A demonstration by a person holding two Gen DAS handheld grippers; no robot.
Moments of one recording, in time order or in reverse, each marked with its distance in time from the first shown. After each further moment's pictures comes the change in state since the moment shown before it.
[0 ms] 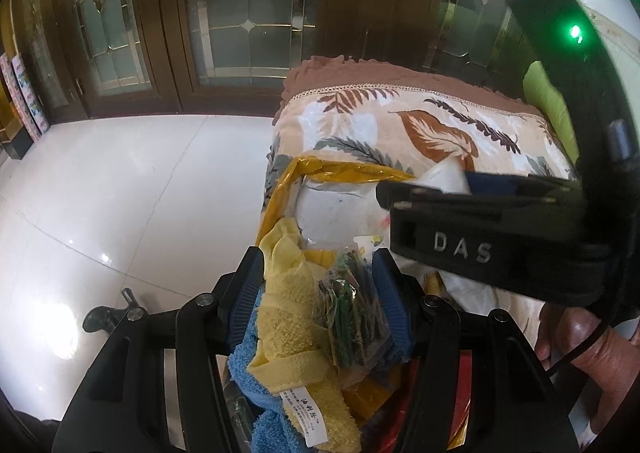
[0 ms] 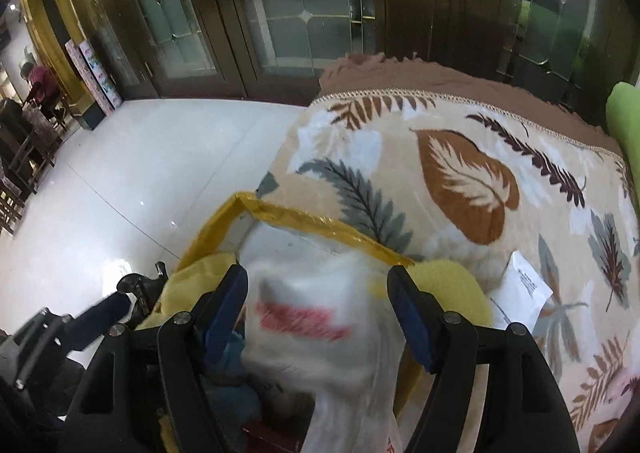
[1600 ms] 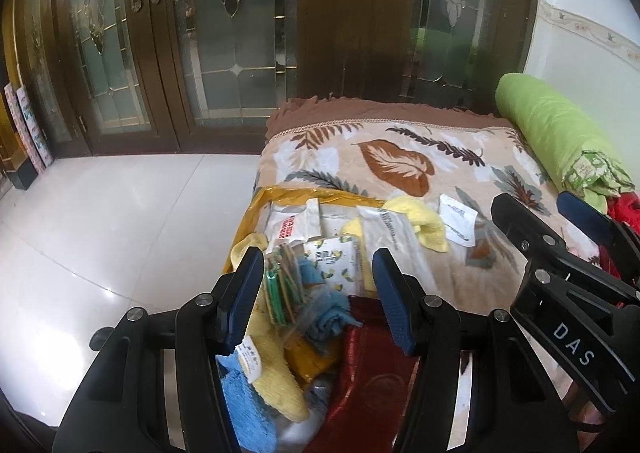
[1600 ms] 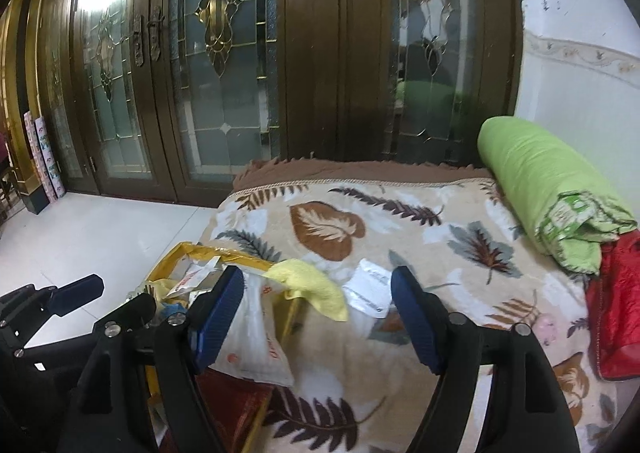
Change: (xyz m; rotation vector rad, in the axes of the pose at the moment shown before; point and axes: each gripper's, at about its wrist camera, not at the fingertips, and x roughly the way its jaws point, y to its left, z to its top) left arm -0.065 -0.046 -0.016 0.067 -0.145 0.000; right arm -0.133 -0.028 -0.092 0.119 -0.427 -0.300
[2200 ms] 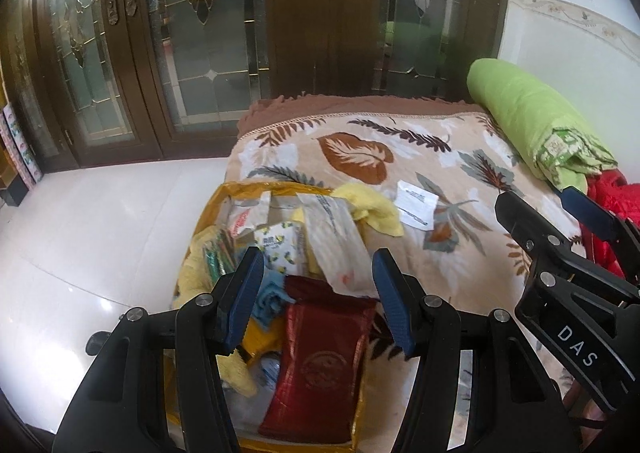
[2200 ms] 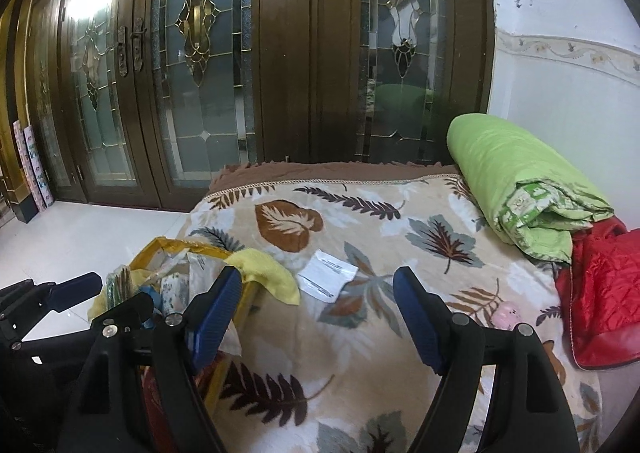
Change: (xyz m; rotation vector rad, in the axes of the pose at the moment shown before) left arm -0.017 -0.047 -0.012 0.059 0.010 -0.043; right arm -0.029 -0.043 -0.017 0.025 -0.012 -0.046
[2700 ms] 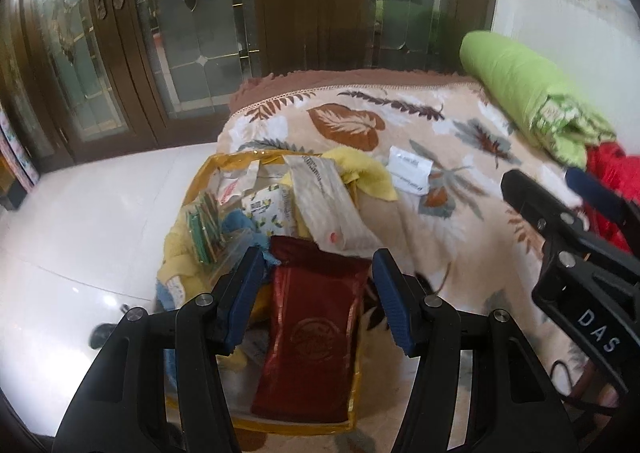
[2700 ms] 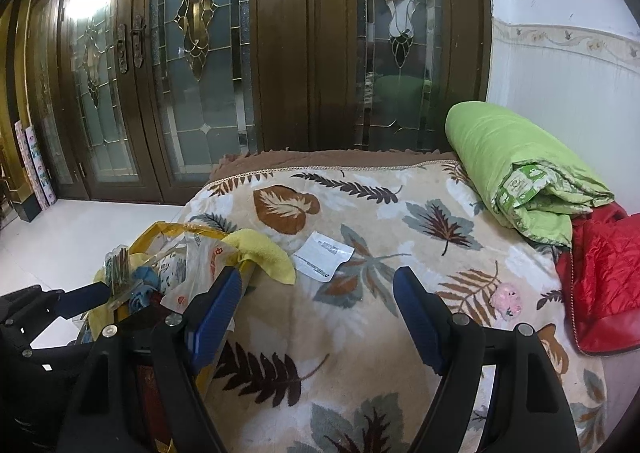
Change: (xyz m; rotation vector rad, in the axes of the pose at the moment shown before) left arm 0.007 -0.012 -0.022 0.061 0.070 0.009; right arm -0.006 -0.008 -0.018 0.013 0.018 0.020
